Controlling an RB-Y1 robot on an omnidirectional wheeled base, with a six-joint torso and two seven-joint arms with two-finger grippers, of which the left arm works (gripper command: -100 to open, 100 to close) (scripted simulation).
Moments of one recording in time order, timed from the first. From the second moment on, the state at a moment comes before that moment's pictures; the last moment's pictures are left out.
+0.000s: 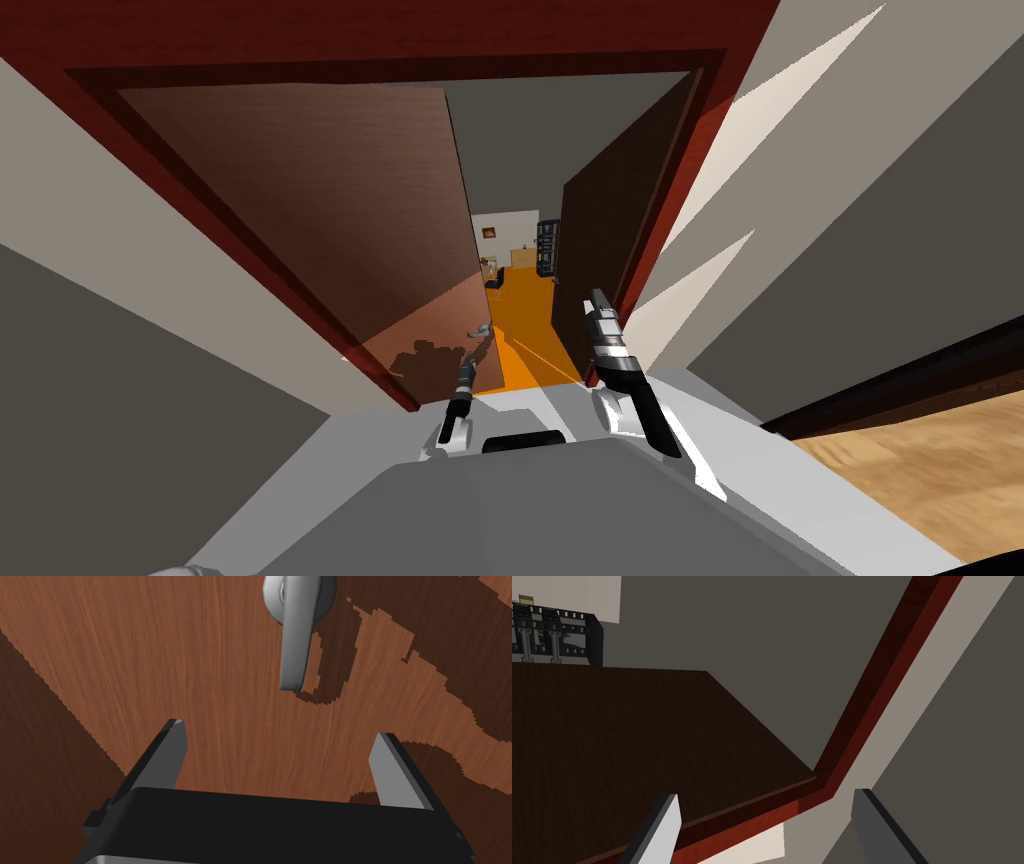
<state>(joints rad) -0.08 0.05 0.01 -0.73 0.04 -0.76 0.01</state>
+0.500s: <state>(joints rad) -0.09 0.06 0.02 -0.72 0.05 -0.77 0.01</state>
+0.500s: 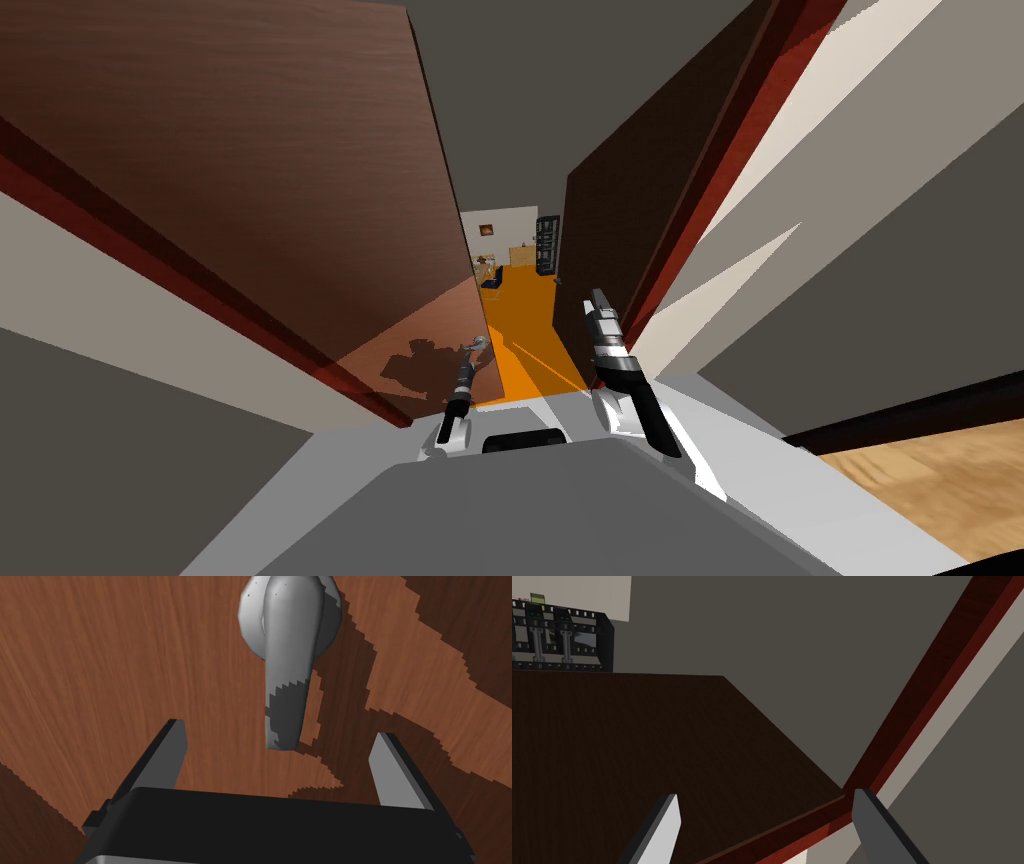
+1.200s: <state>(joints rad) -0.09 0.05 0.03 -0.71 0.05 -0.77 0.01</state>
